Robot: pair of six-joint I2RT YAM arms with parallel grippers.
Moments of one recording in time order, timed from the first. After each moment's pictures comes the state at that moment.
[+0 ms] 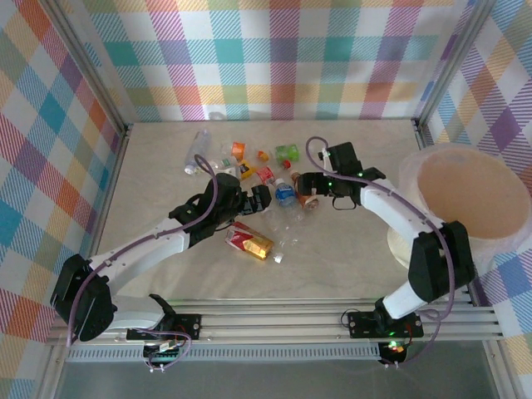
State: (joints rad) left arm -0.70 1.30 0.93 -0.23 -0.12 -0.75; right arm 0.41 1.56 1.15 -0.51 -0.10 0.31
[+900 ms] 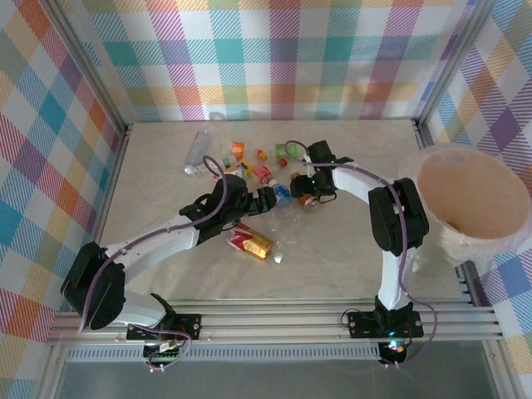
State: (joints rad) left arm -0.70 1.38 0.91 -0.16 -0.09 -0.79; right arm 0.41 1.99 1.39 -0.54 -0.11 0.23
